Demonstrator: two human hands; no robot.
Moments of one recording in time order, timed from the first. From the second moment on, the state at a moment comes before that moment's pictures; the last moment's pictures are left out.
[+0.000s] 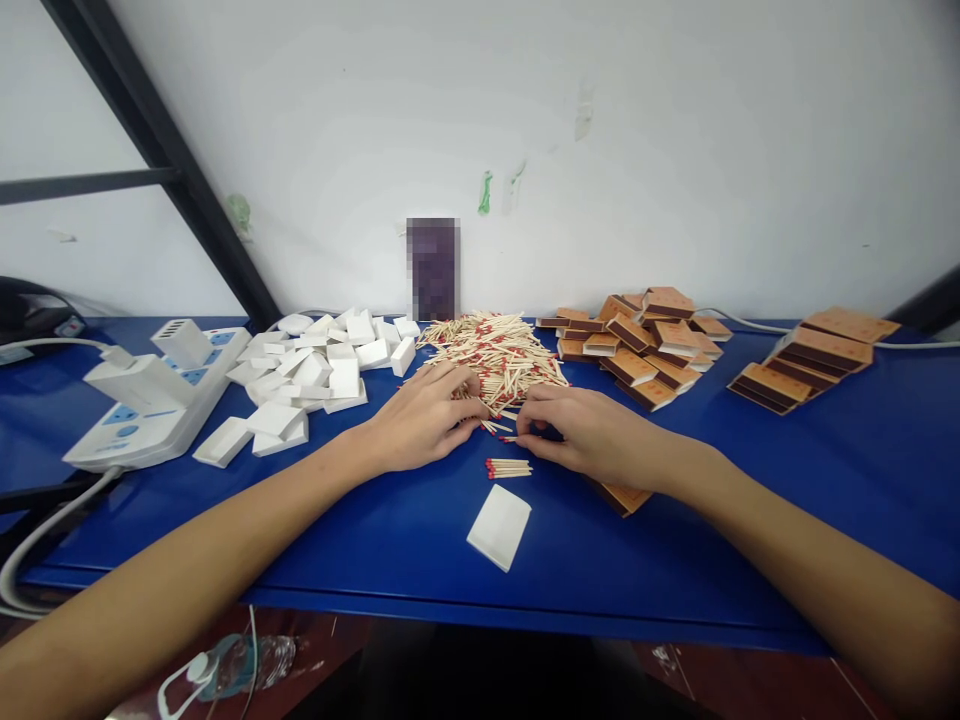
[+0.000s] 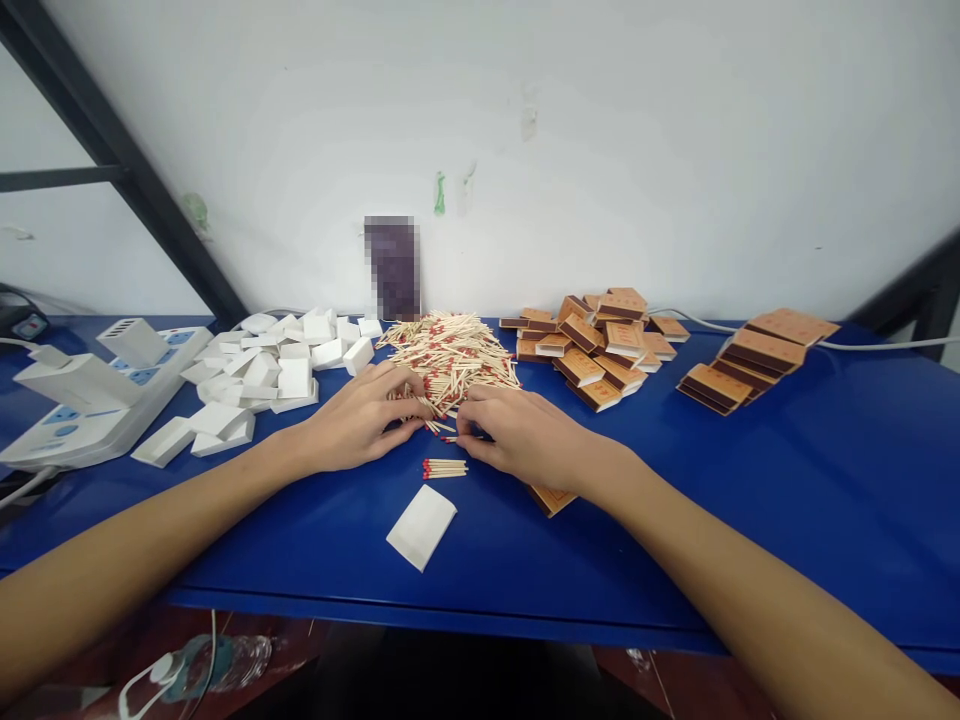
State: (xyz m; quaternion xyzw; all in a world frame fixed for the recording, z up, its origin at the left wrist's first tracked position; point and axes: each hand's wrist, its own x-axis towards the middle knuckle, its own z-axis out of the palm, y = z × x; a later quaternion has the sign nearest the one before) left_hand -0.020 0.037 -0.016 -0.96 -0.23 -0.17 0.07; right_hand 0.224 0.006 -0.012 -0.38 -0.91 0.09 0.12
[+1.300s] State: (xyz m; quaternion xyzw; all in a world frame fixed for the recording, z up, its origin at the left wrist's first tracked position) left_hand -0.015 0.023 -0.011 -0.93 -0.14 -0.35 -0.04; right_hand 0.228 0.000 -0.006 -0.37 -0.92 0.06 0.13
